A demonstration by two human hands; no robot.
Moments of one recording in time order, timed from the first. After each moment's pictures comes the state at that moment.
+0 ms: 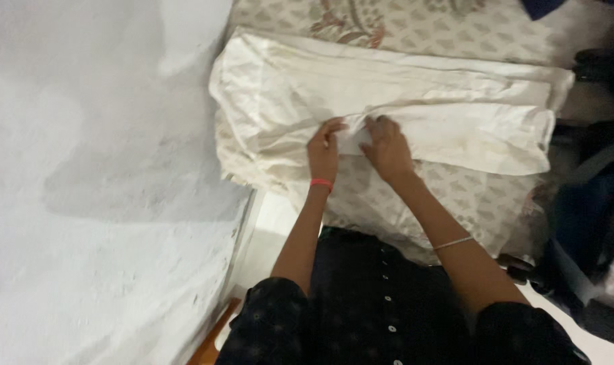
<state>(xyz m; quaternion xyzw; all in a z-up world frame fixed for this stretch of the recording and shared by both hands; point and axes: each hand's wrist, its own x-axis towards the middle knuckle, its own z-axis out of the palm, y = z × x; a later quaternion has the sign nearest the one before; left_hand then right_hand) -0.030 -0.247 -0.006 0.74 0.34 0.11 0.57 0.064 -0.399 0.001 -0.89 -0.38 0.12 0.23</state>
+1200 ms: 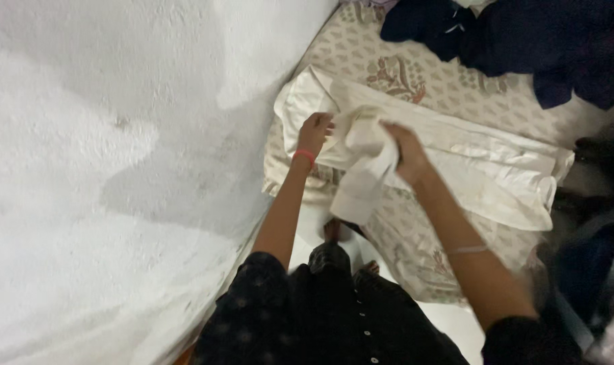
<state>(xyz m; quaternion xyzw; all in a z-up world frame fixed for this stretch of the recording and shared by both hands) -0.024 -0.082 0.023 0.64 0.35 0.12 0.67 0.091 -0.315 0.098 -0.44 -0.02 0.49 0.75</state>
